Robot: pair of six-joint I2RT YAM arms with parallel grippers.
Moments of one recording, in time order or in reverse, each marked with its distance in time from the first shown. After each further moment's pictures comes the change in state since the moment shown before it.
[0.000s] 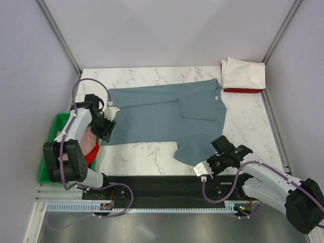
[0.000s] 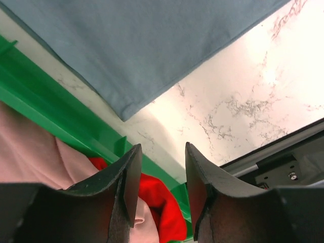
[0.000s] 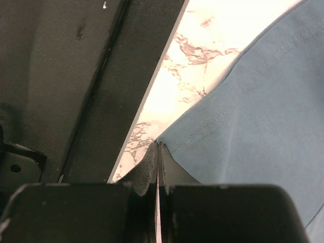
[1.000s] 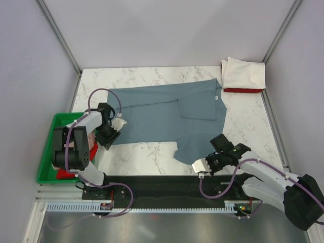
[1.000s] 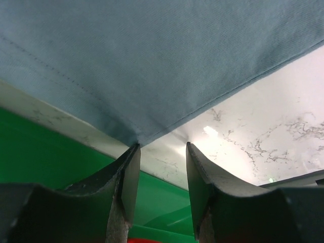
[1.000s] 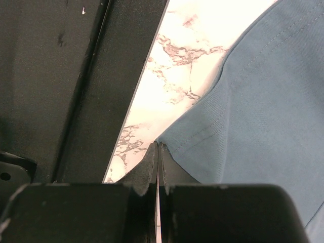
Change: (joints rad) left arm -0.084 0.153 -0.148 0.189 -0.212 0.060; right arm 0.000 0.045 0.014 0.049 0.009 0.063
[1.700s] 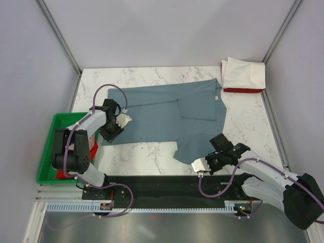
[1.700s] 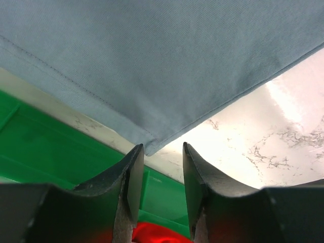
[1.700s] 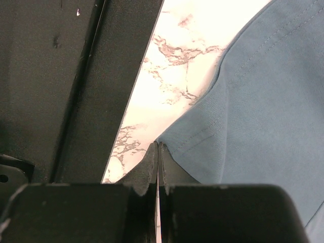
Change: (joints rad) left arm -0.105 -0.032 0.042 0.019 -0.048 0.002; right arm 0.000 0.012 0.005 0.010 0.005 0.015
